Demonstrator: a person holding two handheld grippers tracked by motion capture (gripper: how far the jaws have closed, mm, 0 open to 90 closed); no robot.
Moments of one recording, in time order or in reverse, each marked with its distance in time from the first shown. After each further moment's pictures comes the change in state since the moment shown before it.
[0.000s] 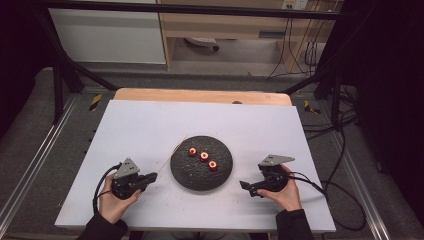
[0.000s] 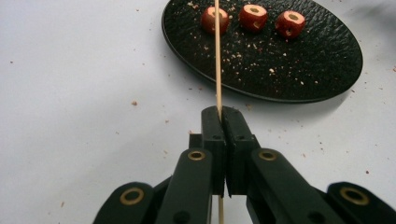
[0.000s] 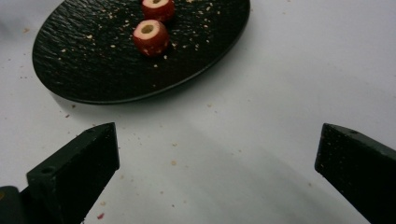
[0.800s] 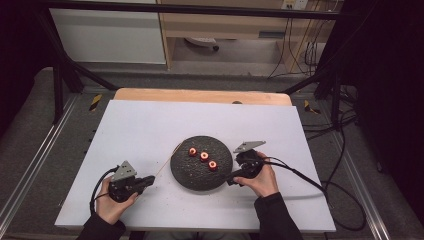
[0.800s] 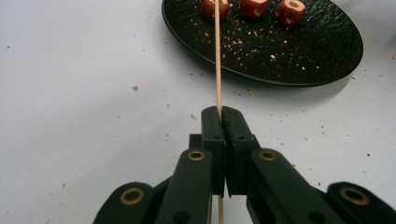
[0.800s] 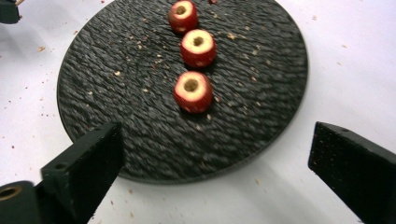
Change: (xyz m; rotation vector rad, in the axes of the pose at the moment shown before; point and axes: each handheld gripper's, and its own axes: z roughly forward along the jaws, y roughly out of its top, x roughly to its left) left arm 0.004 -0.010 -0.002 0.007 -0.012 0.000; right arm 0.036 0.063 0.033 0.105 0.012 -0.061
